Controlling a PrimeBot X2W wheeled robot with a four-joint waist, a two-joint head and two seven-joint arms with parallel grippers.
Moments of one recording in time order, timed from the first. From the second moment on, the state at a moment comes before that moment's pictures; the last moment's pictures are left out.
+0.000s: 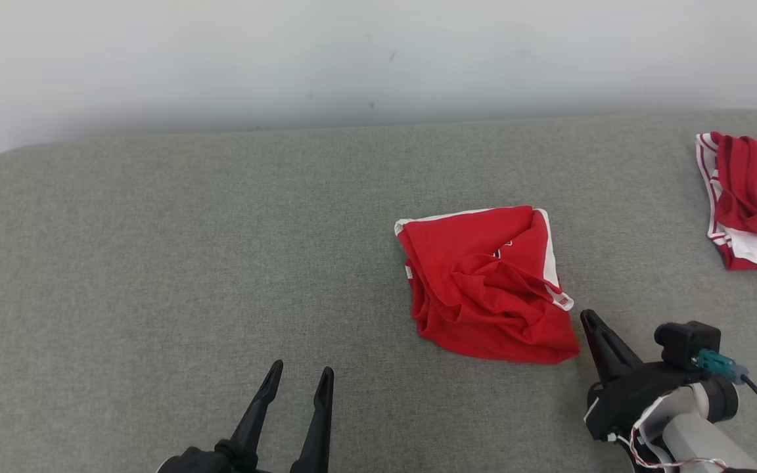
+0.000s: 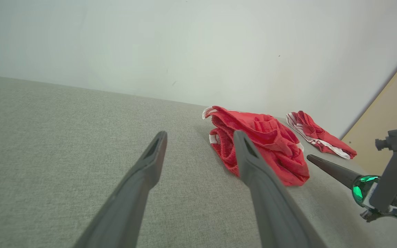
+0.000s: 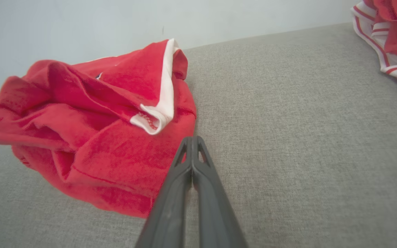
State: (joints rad) left arm -0.07 0.10 -0.41 -0.09 -0.35 0.12 -0.26; right arm -0.41 -0.38 0.58 0.60 0.65 0.13 -0.25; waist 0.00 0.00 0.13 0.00
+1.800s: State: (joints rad) left arm -0.08 0.07 -0.34 -0.06 -0.37 0.10 -0.26; right arm -0.70 -0.31 0.70 0.56 0.68 0.13 -0.26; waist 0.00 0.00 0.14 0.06
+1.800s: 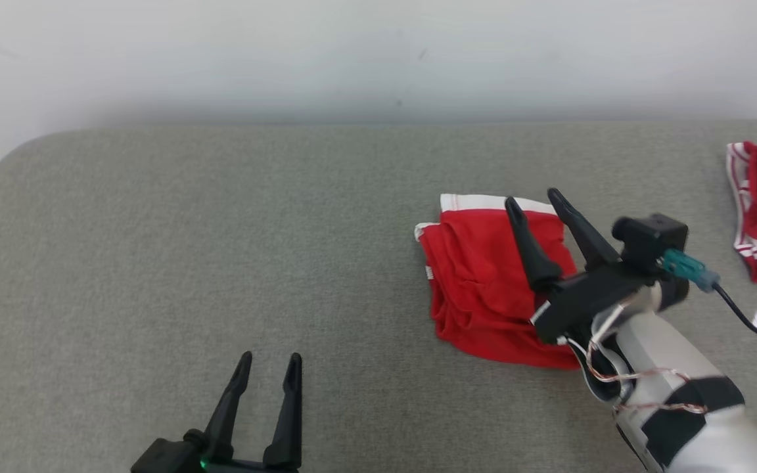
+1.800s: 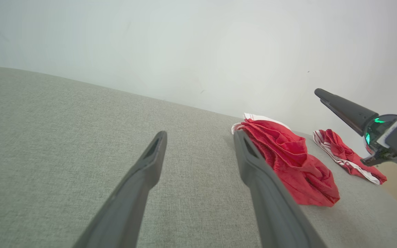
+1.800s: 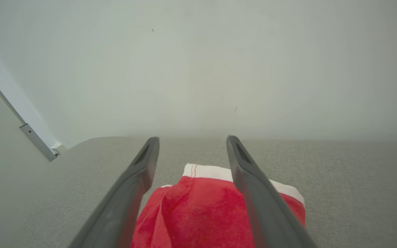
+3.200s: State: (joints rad) left arm 0.16 0.05 -0.07 -0.09 -0.16 0.00 -0.26; right arm 0.10 -0.27 0.26 0.05 0.30 0.13 -0.26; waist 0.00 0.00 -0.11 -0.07
